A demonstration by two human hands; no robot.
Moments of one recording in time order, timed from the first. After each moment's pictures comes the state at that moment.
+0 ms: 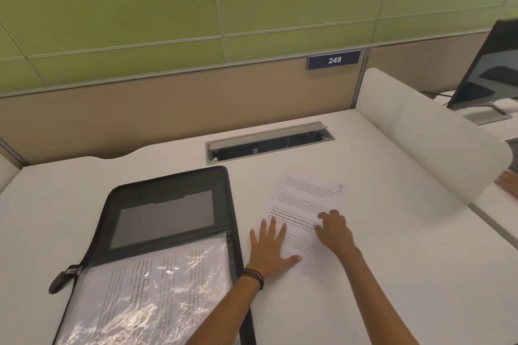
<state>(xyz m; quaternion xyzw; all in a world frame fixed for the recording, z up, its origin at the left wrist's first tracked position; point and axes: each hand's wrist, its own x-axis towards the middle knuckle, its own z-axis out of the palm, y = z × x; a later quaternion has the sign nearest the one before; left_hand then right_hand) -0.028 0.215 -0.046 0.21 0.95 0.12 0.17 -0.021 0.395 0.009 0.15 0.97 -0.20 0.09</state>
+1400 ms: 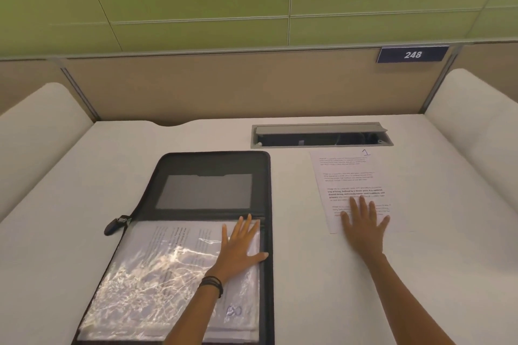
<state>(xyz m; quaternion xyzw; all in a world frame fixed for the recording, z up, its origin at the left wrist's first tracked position) -0.005 0.082 -0.047 0.09 0.97 0.16 0.13 -0.077 0.400 -0.058 0.09 0.99 -0.14 0.03</state>
